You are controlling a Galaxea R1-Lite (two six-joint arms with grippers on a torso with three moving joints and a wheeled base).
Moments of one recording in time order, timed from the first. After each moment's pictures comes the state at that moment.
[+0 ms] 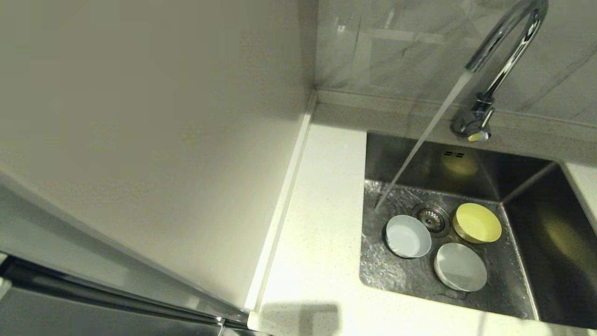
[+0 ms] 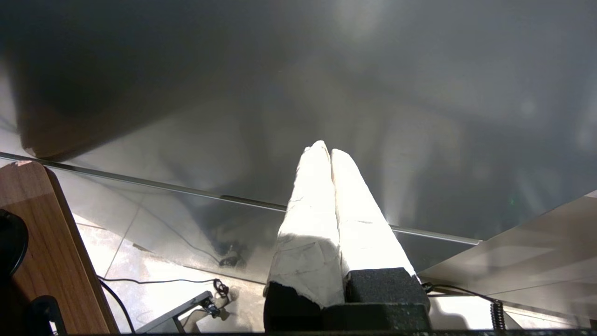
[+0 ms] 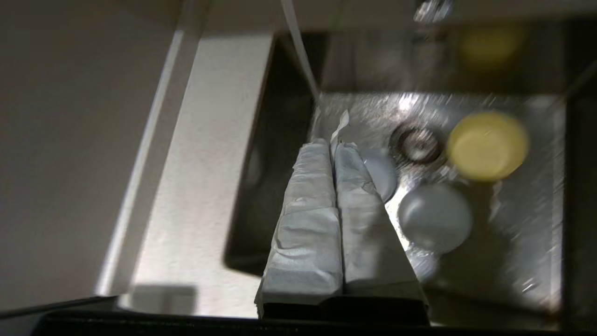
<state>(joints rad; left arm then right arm) 0.00 0.00 0.00 -0.01 0.00 -0.01 -0.03 0.98 -1.15 0.38 0.17 0.37</state>
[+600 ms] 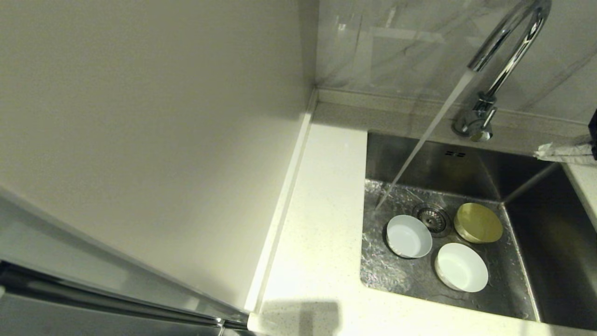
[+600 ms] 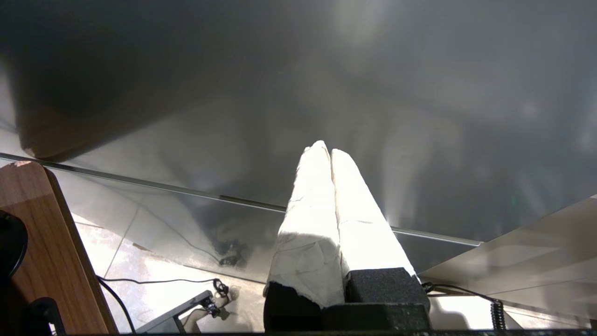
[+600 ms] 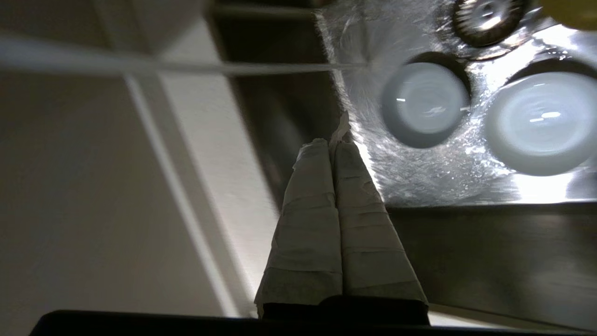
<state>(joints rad) 0.00 0.00 0.00 -0.01 0.00 -0.01 -0.36 1.58 -1.50 0.54 0.63 0.71</state>
